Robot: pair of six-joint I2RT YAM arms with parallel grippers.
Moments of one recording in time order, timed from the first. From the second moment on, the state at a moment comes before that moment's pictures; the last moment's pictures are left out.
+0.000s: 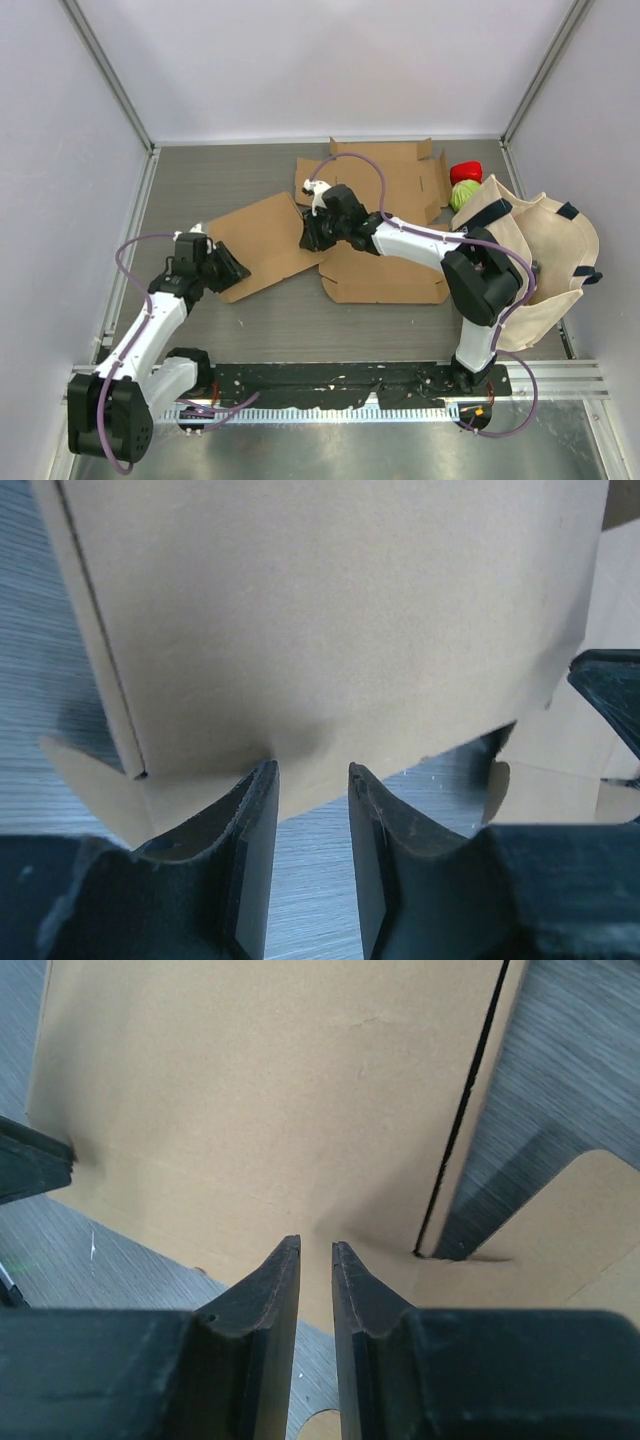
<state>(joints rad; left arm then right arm) -0.13 0.96 0.52 -0.38 0.21 -0.71 0.74 1.82 1.23 -0.06 -0.24 0.29</state>
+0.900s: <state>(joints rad) 0.26 1.10 0.64 -0.46 0.31 -0.69 0.59 2.03 1.41 -0.08 -0.40 0.30</state>
